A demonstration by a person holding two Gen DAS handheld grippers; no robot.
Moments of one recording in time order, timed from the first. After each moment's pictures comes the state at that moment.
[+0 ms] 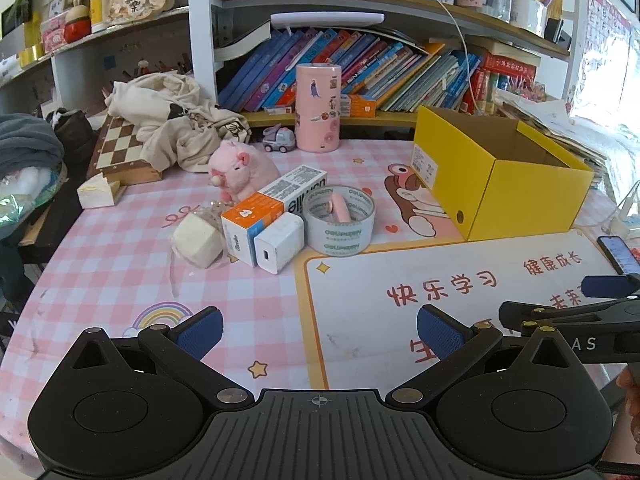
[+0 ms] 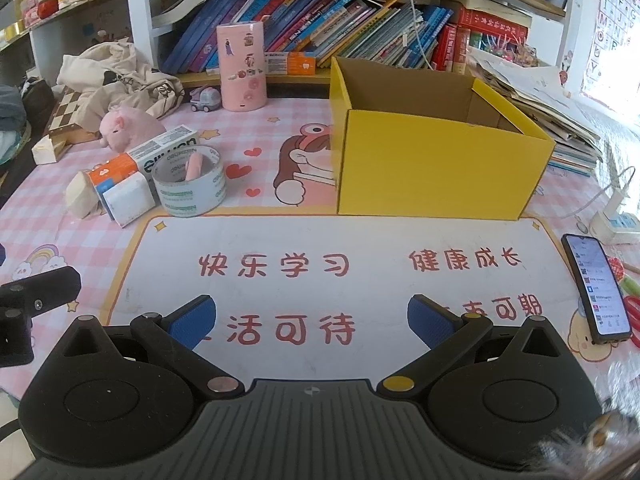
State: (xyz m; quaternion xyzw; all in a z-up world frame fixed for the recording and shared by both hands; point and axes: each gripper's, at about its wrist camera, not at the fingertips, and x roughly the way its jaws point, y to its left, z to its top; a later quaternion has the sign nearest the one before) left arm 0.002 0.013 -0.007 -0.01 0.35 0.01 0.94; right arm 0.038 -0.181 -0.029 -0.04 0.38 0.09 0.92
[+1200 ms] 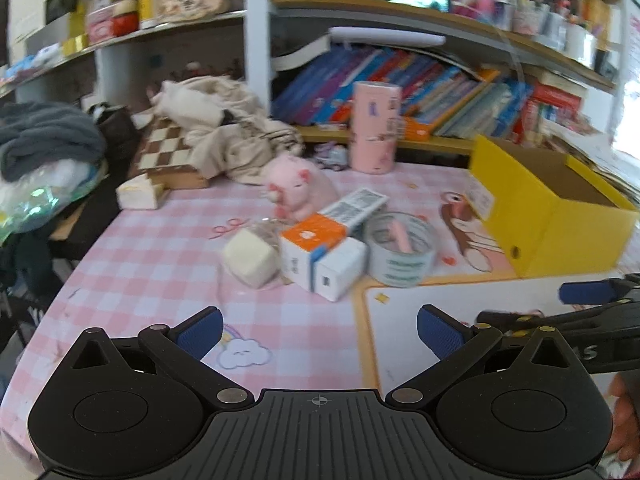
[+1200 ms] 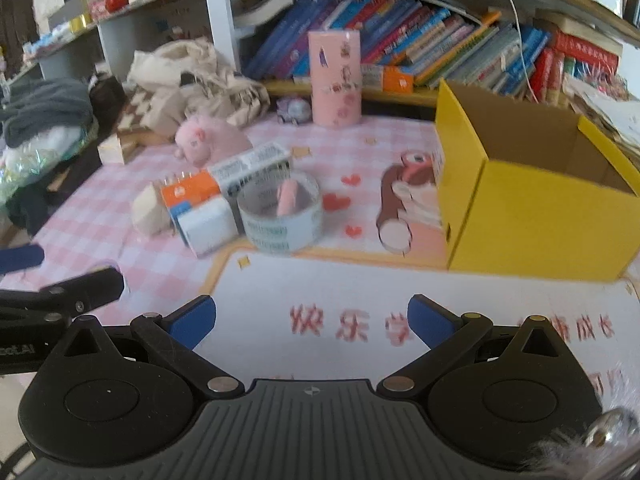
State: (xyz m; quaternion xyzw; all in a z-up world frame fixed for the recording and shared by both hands) left arm 0.020 0.051 -0.011 -0.04 0.32 0.08 0.94; right arm 0.083 -0.130 -0.029 -0.04 0.36 0.21 0.91
